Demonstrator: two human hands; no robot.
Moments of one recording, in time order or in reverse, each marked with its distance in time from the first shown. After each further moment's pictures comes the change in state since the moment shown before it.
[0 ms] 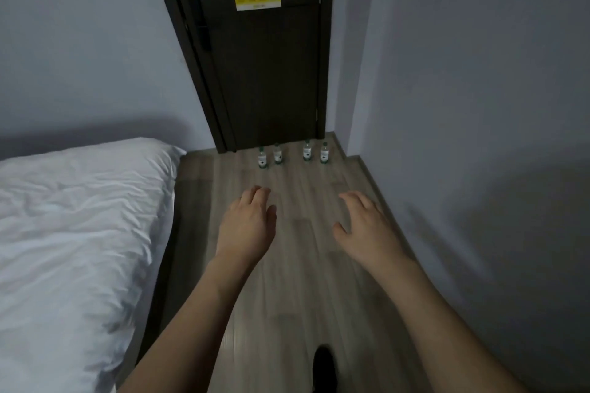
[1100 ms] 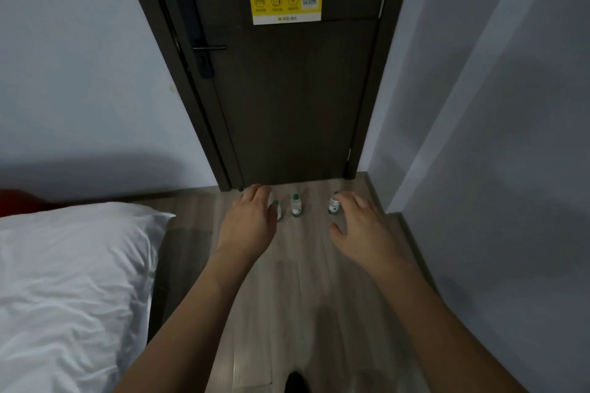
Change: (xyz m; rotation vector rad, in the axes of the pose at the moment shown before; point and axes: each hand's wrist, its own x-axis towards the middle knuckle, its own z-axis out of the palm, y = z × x) left_hand 0.604 -0.189 0.078 -0.051 -0.060 -0.081; right_hand 0.639 -0.030 0.098 0.017 -0.104 -0.041
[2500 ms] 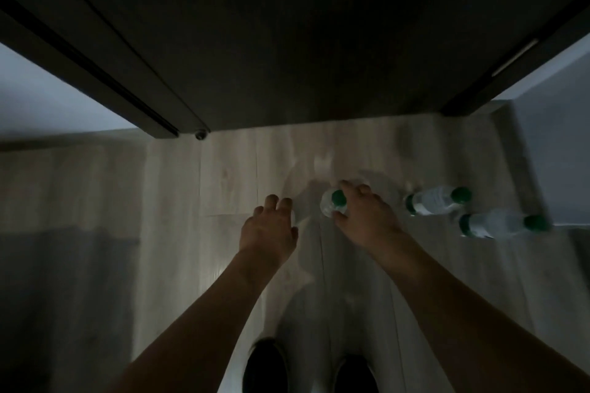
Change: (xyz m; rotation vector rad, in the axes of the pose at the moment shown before) left_hand 0.475 -0.357 0.674 0.066 -0.614 -0.191; right_hand 0.599 0.307 0.658 -0.116 -0.599 0.246
